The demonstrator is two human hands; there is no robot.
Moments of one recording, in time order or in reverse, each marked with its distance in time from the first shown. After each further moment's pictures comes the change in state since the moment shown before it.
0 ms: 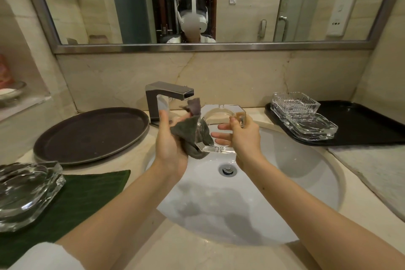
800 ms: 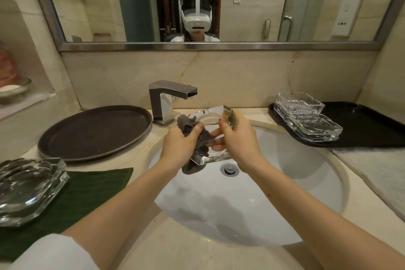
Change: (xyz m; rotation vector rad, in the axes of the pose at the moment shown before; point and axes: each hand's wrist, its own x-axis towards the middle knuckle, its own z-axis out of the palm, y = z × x) left_hand 0.004 -0.005 -0.004 1.002 0.172 0.266; right_hand -0.018 -0.011 0.007 -0.309 -0.197 -0.133
